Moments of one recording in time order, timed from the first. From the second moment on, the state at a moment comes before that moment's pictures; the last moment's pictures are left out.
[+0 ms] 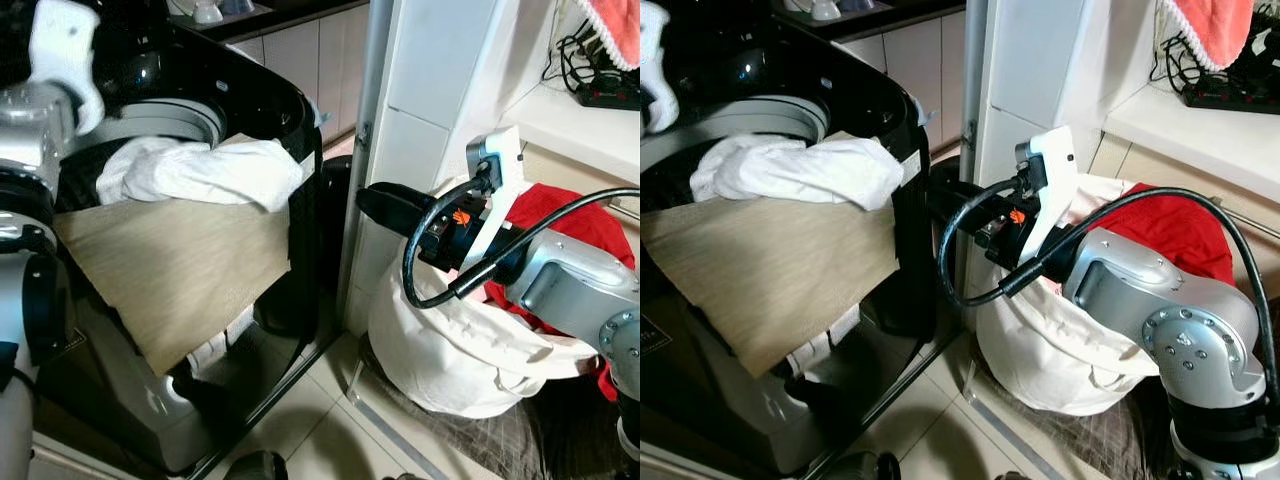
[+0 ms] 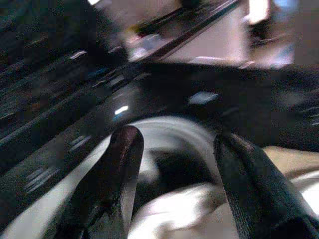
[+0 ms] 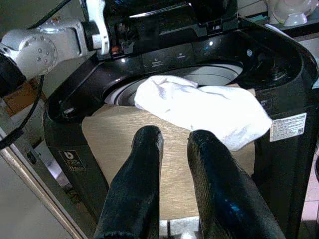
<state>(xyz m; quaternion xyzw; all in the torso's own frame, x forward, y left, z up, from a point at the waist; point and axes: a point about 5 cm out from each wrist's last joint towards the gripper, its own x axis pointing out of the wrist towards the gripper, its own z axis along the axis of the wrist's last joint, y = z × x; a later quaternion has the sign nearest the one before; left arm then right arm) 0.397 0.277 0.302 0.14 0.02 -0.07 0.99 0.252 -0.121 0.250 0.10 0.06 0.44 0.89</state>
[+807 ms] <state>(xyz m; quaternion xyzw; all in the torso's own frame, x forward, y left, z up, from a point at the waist) 0.389 0.242 0.224 0.33 0.18 -0.25 0.89 0.248 -0.122 0.250 0.05 0.05 0.46 0.88</state>
